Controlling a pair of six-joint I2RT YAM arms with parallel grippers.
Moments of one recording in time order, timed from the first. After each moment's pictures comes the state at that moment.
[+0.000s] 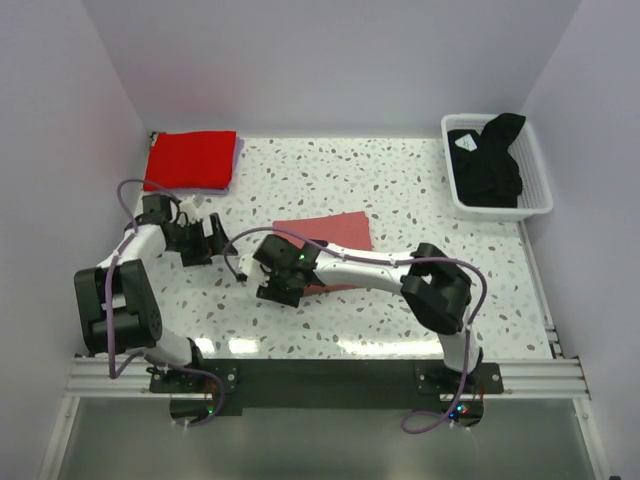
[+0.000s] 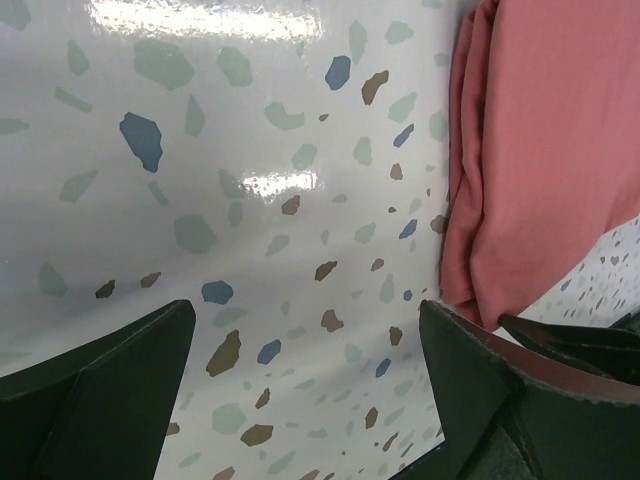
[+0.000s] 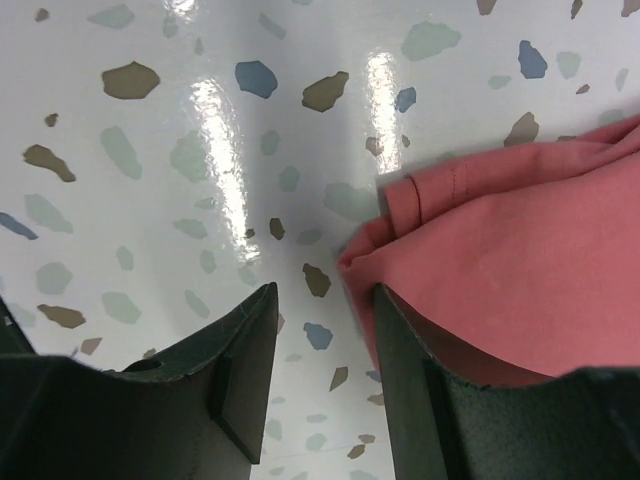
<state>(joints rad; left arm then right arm) 0.23 1.50 0.86 -0.54 0.60 -0.05 1.11 1.98 1.50 -0.62 -0.04 -0.28</state>
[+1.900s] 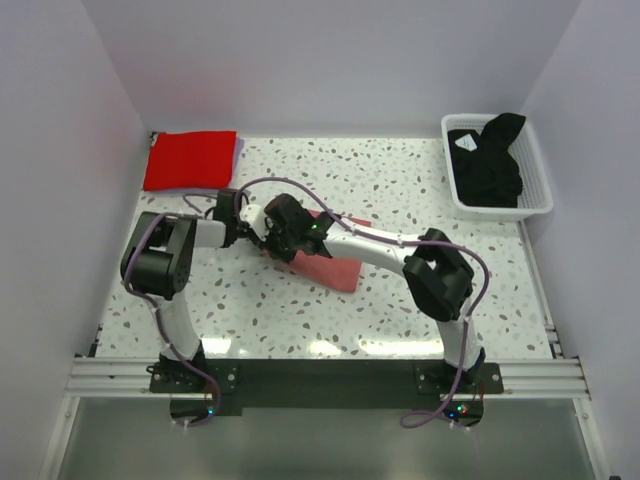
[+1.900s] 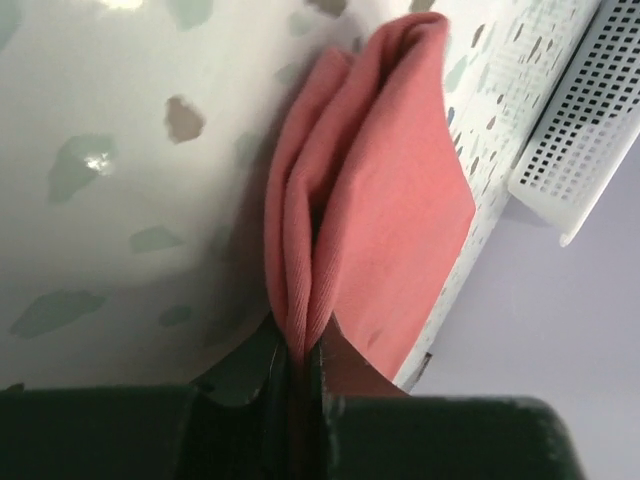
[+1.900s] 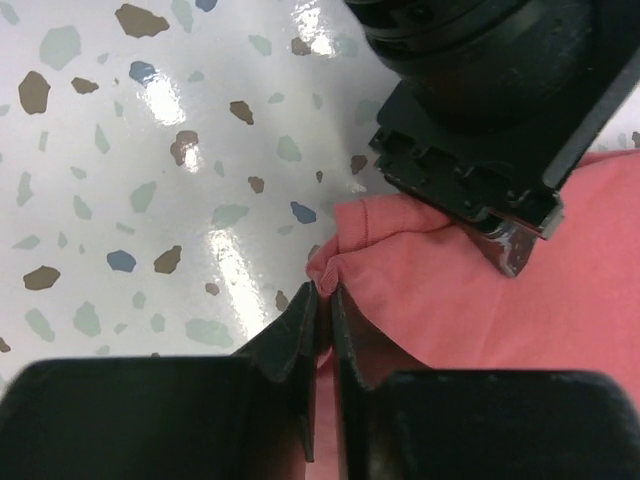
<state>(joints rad) -0.18 1.91 0.87 0.22 0.57 -1.05 0.96 2.02 1.58 -0.37 -0.12 -0.21</state>
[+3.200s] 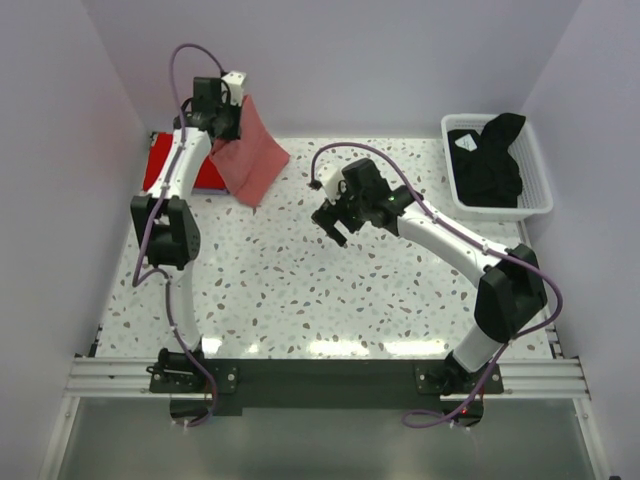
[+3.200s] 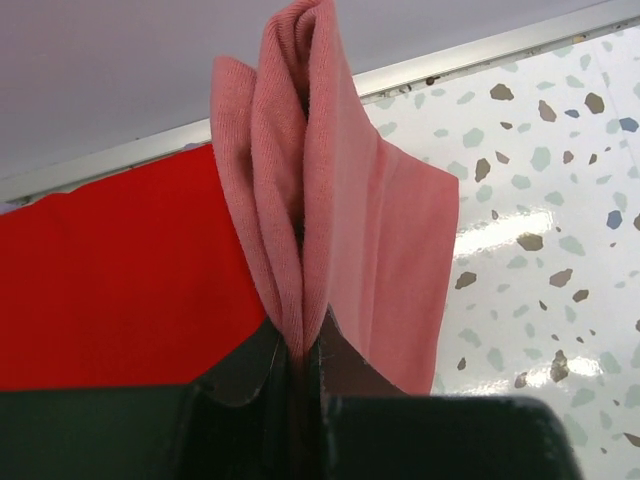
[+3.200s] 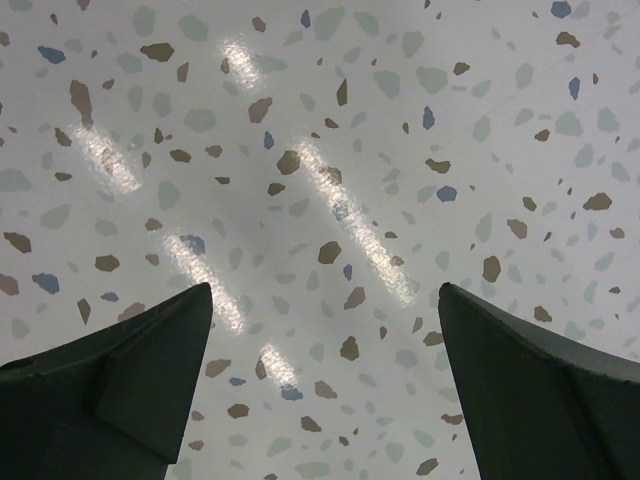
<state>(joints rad) -0.09 2.22 2.18 -0.59 0.11 0.12 0.66 1.65 1.37 -0.53 -0.07 -0.30</state>
